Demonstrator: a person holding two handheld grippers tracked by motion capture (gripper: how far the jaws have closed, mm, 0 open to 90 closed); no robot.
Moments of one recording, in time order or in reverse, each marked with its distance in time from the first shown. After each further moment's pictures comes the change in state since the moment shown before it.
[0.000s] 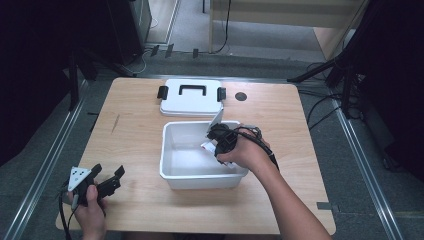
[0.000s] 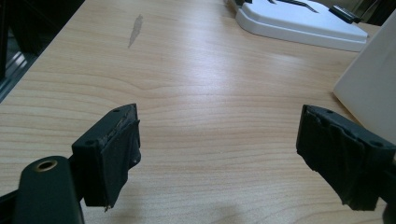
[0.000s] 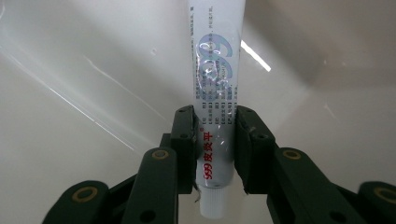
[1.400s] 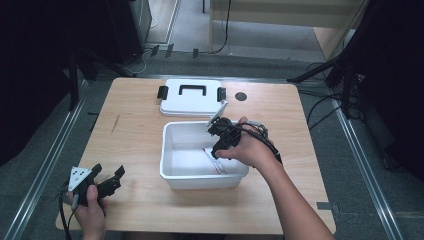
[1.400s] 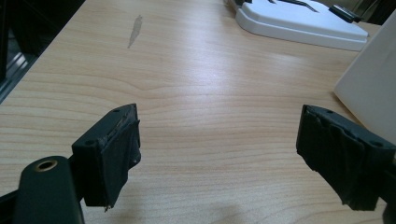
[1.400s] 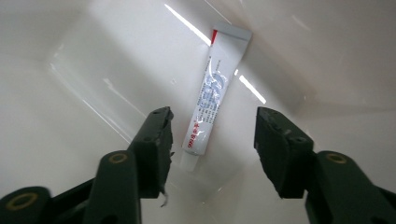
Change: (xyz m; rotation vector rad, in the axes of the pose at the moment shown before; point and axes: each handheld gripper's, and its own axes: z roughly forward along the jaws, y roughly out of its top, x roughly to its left) left arm 0.000 0.000 0.000 -0.001 0.002 0.004; right arm 0.002 -0.007 -0.034 -0.156 0.031 -0.050
